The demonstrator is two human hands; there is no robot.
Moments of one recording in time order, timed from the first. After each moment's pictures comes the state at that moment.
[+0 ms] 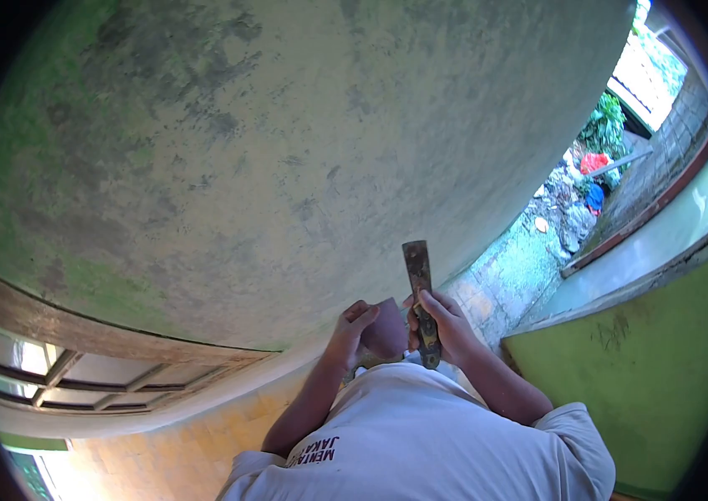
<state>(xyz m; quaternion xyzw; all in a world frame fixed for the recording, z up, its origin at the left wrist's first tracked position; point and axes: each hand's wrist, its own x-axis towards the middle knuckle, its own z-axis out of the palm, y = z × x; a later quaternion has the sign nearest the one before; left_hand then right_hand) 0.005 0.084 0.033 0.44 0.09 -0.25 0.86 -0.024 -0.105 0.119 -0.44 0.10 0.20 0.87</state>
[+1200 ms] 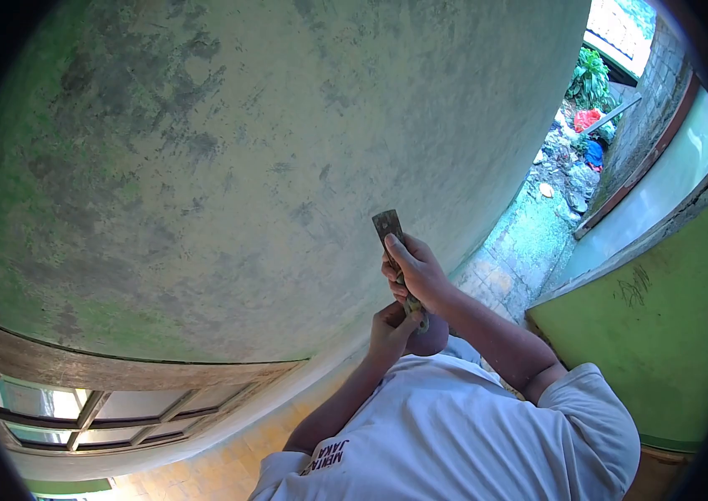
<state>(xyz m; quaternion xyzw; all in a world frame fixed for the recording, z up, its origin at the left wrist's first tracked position) -0.010 0.068 0.037 0.54 -0.08 -0.22 0.81 0.043 -0.053 0.131 -0.53 0.05 0.13 0.83</state>
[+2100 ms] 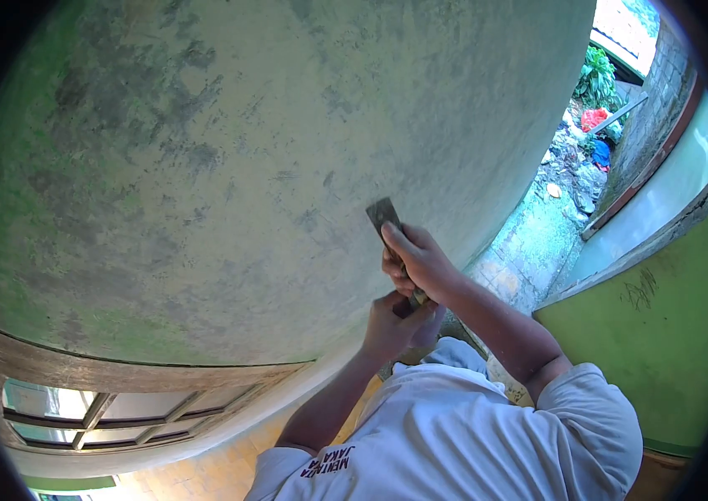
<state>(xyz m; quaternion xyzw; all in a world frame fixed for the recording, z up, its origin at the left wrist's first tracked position) 0.013 0.066 0.097 0.72 -0.11 -0.18 0.66 0.061 -0.060 0.156 -0.55 0.00 0.16 0.82</state>
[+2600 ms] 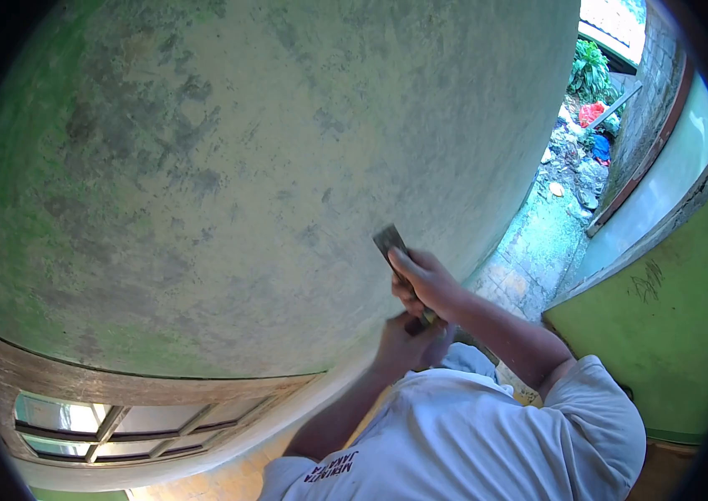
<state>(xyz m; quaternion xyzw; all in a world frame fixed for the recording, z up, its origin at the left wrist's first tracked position) -0.002 0.063 0.086 0.72 -0.11 -0.19 0.66 0.046 -0.063 0.146 -0.57 0.00 0.15 0.81</state>
